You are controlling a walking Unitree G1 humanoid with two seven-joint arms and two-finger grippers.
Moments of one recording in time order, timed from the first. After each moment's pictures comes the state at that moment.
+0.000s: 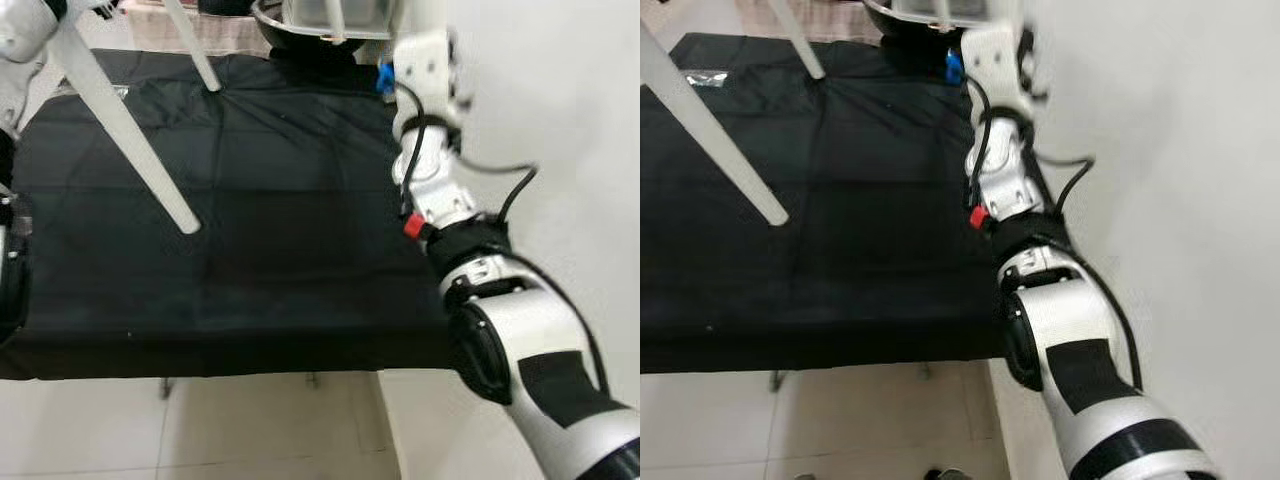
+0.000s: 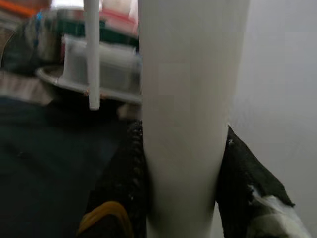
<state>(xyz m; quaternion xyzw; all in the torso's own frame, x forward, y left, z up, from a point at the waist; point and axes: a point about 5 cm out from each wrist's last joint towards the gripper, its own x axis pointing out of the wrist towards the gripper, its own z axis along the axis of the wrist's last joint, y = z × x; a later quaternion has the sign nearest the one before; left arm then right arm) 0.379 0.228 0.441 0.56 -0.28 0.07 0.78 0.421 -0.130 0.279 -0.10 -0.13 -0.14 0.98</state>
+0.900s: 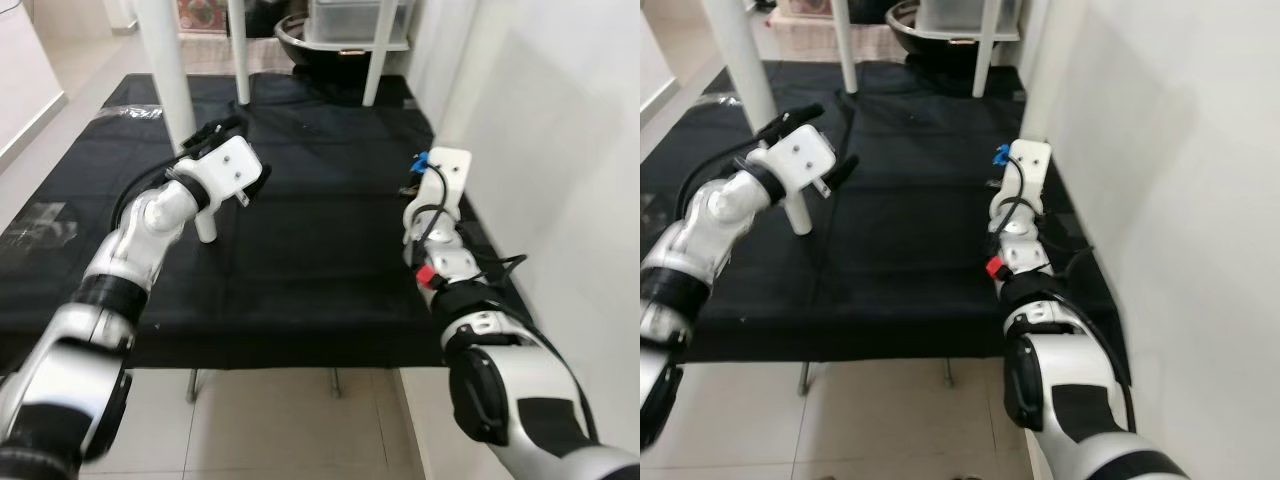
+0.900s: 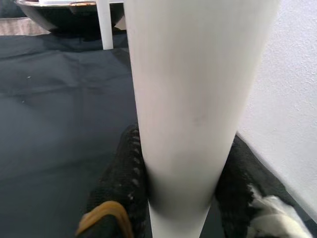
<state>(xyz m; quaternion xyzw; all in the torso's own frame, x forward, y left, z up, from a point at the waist) 0.357 0.156 0.208 0.36 -0.19 -0.20 0.89 0.411 -0.146 0.200 0.01 0.03 -0.13 0.99</state>
